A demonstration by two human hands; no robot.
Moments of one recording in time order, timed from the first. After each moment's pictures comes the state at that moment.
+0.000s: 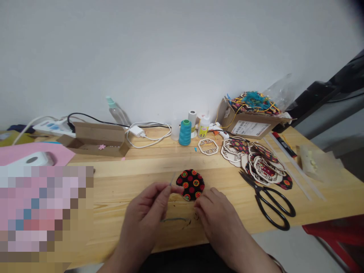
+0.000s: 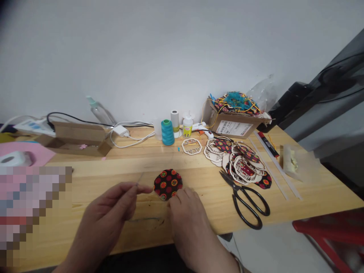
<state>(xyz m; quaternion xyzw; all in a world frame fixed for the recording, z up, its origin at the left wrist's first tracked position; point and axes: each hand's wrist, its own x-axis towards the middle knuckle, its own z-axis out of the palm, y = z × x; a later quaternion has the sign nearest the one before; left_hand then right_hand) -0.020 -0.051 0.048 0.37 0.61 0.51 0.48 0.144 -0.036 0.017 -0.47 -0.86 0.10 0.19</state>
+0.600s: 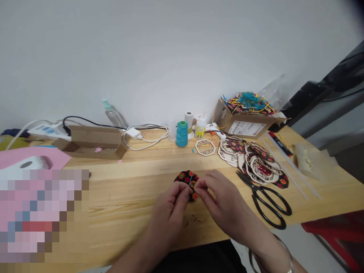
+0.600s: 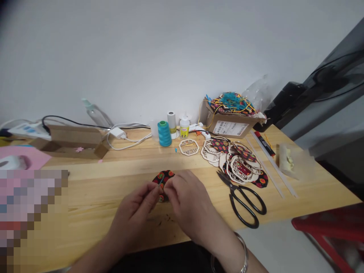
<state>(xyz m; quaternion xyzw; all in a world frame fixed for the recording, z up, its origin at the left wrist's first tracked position) 0.008 -0.037 0.038 0.50 0.58 0.44 0.47 0.156 -0.007 0.060 -0.45 -0.81 0.24 0.29</state>
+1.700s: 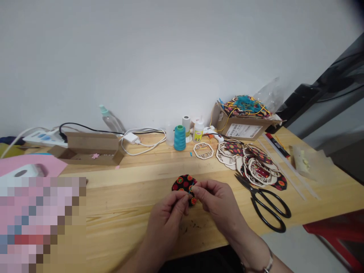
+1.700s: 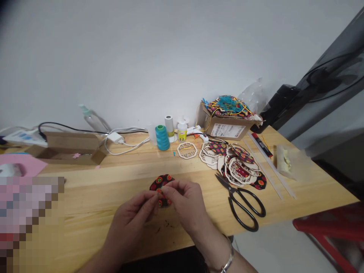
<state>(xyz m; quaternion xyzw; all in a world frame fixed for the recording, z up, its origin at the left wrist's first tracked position) 0.005 -0.038 0.025 0.49 0.57 0.44 0.49 0.138 -0.001 0.039 -0.50 -0.41 0.63 0.42</state>
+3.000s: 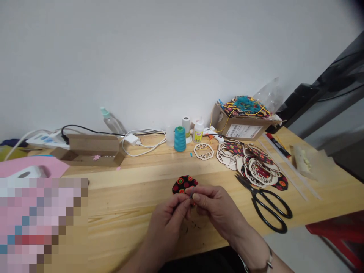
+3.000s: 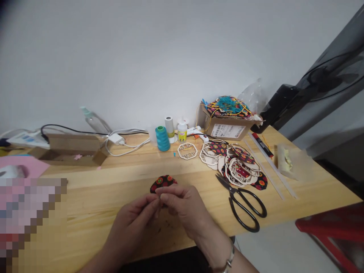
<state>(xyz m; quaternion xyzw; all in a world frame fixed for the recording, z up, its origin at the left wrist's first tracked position) 0.004 -0.038 0.032 0.52 0.58 0.40 0.49 0.141 -0.006 0.030 -0.43 -0.35 0.74 0.39</state>
